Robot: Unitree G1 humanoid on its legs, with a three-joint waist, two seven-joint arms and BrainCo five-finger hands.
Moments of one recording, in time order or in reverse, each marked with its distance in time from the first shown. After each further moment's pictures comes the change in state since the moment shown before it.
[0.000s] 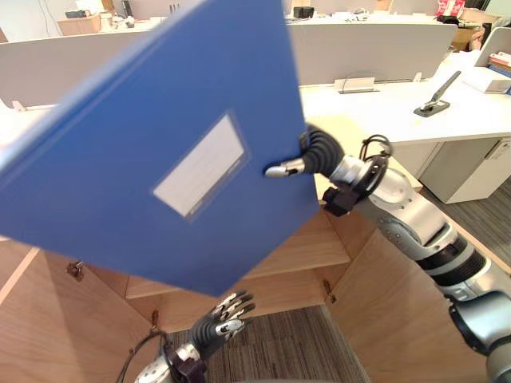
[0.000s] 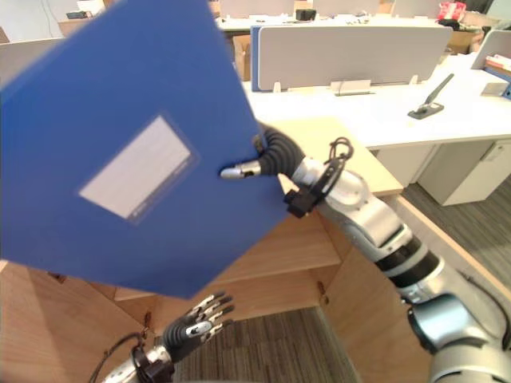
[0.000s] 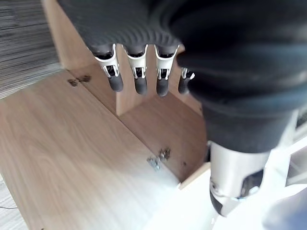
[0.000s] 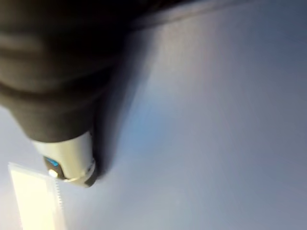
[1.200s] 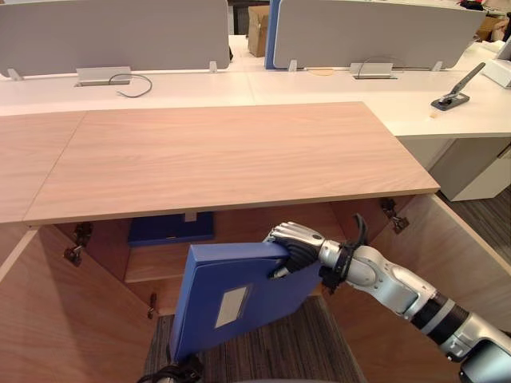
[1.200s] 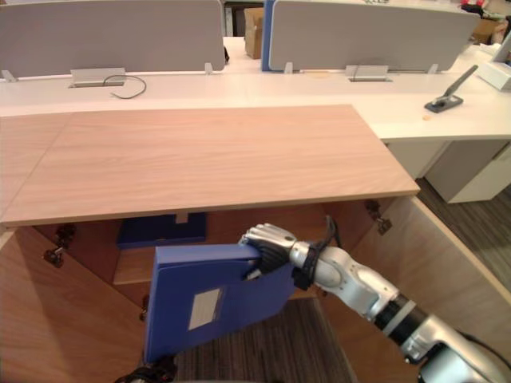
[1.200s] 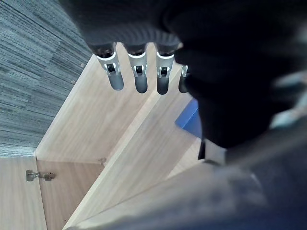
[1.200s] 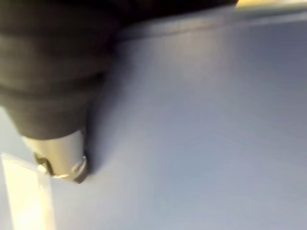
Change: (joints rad) left arm 0.027 -0.411 0.369 0.372 0.189 -0.140 0.204; right arm 0.293 -0.039 0.264 0.188 -0.995 -0.234 -0.067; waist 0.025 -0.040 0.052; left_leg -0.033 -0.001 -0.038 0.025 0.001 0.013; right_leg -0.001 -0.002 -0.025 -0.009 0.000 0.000
